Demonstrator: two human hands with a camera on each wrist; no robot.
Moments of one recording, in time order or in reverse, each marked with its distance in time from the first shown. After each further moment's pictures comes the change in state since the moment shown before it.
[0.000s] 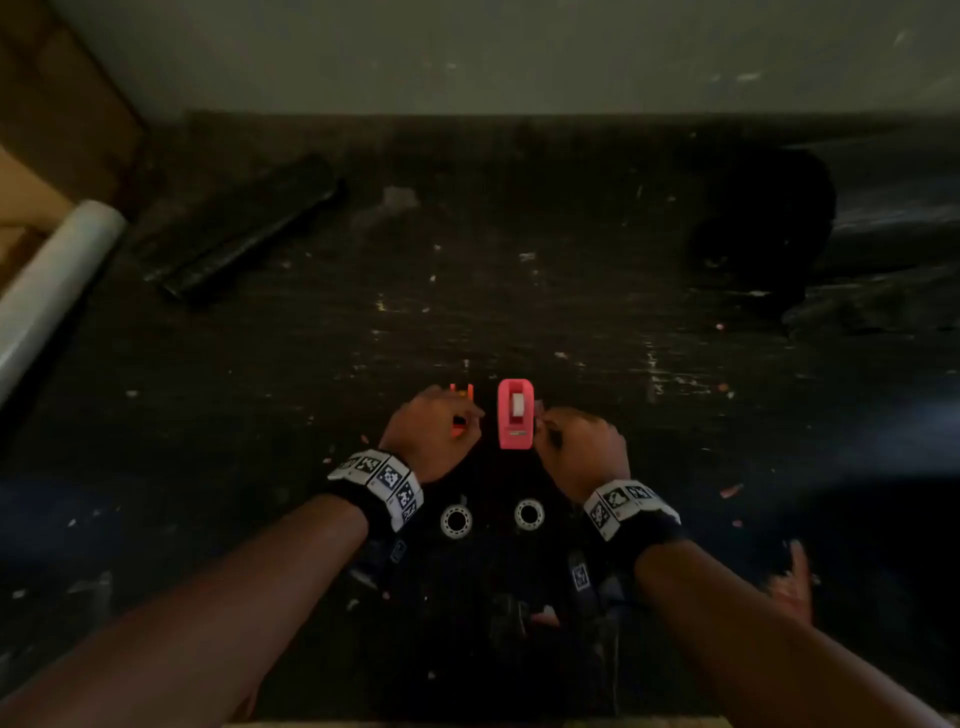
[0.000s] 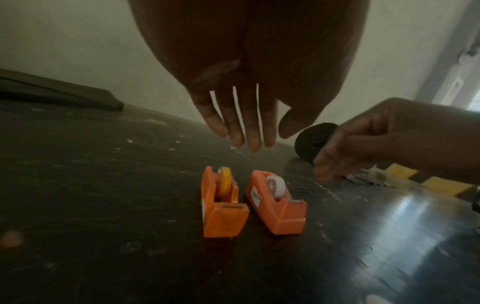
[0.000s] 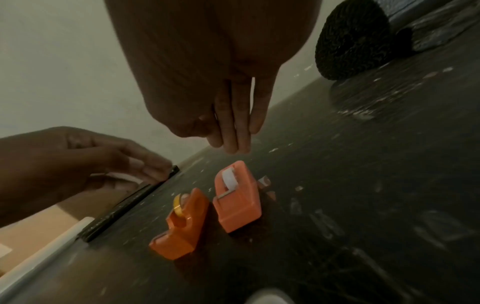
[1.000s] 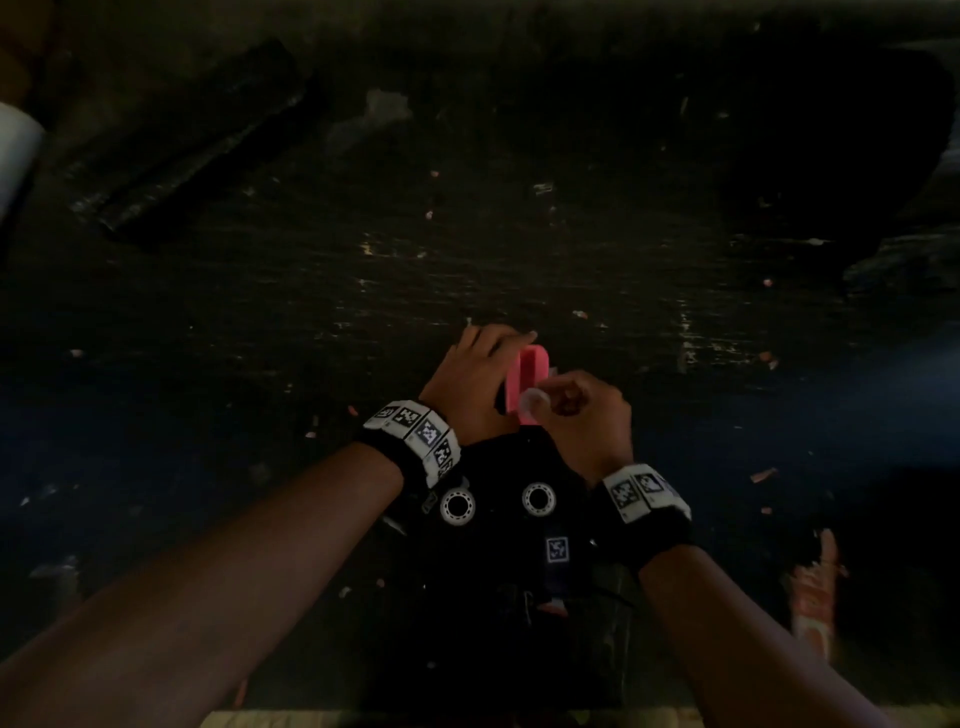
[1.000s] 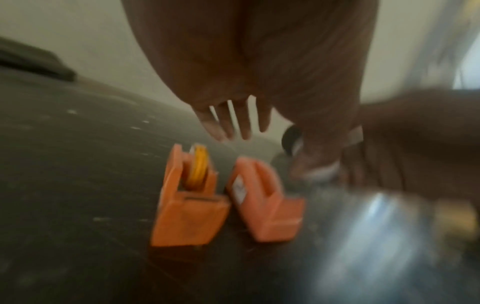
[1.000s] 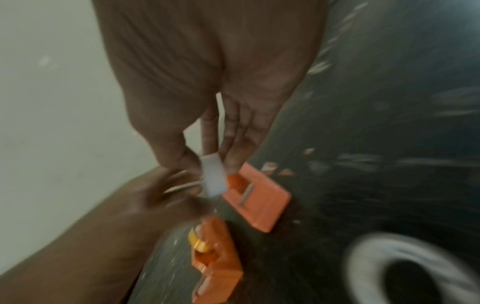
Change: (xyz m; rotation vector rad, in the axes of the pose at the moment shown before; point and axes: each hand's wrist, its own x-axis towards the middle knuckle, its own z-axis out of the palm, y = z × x) left_hand 0.060 -0.002 0.033 -0.048 -0.202 0.127; right_hand 0.036 0.009 0.042 0.612 0.036 0.293
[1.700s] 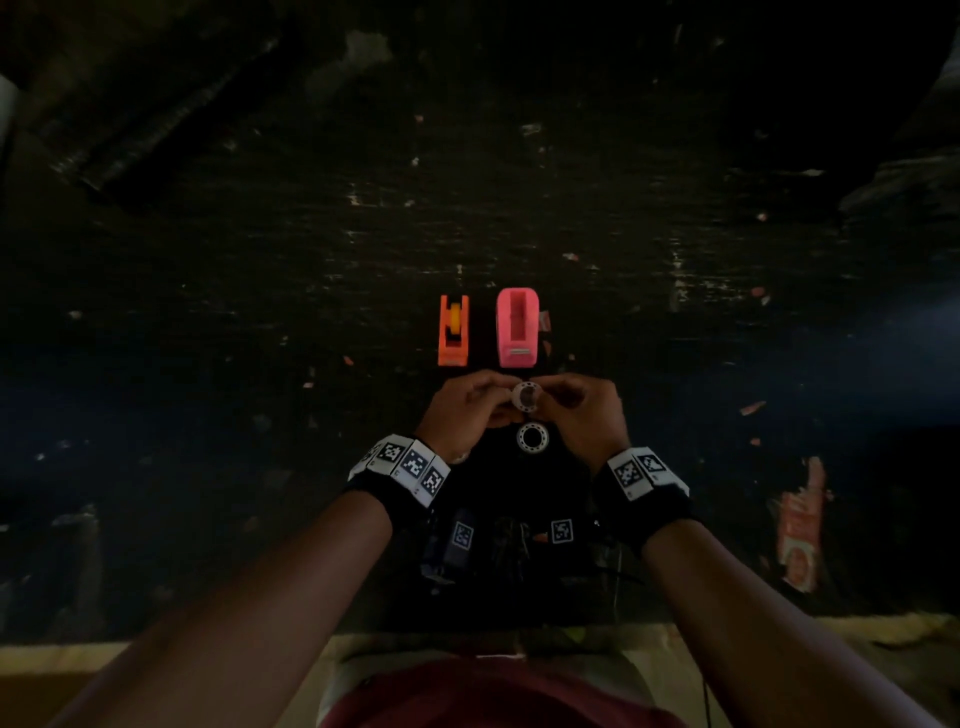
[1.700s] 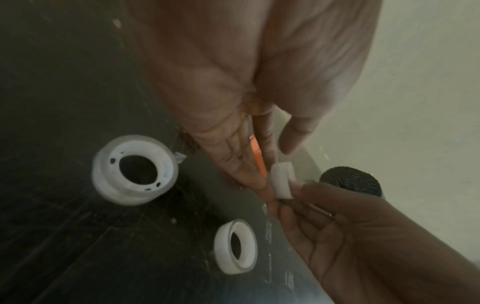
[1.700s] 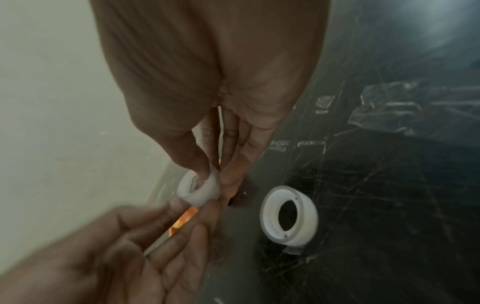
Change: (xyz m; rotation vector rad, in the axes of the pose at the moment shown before) left_hand -0.069 0.031 0.061 -1.068 0.058 -0.471; right_hand -0.037 0.059 0.003 0.235 -0.139 0.037
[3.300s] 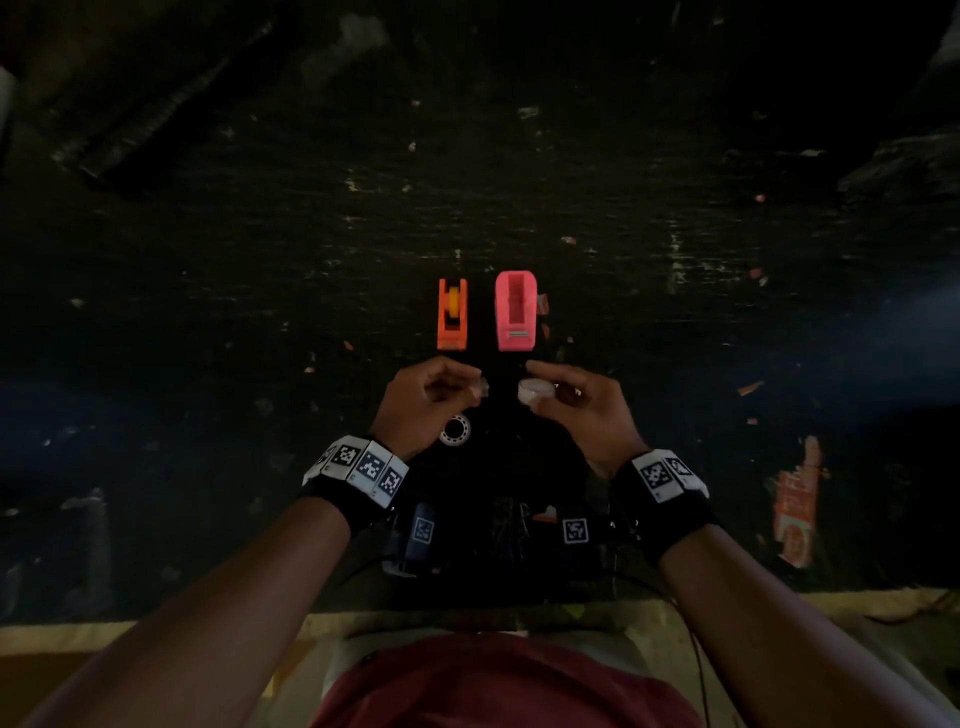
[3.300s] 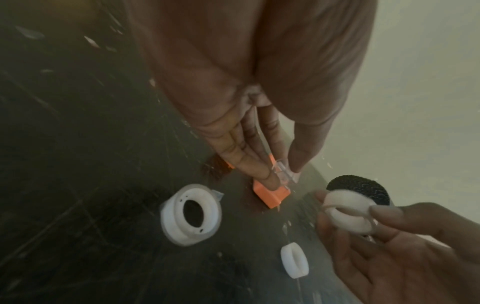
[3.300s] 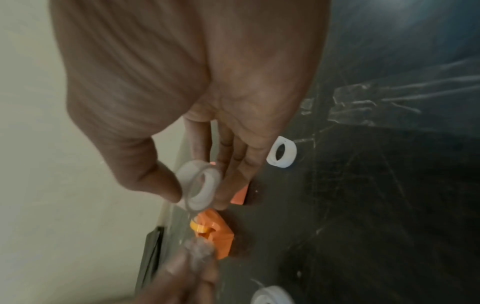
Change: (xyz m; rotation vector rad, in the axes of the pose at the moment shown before) left_hand -0.023 -0.019 -0.041 0.177 0.114 0.177; right_hand -0.030 -0.011 -0.009 0.188 -0.134 0.040
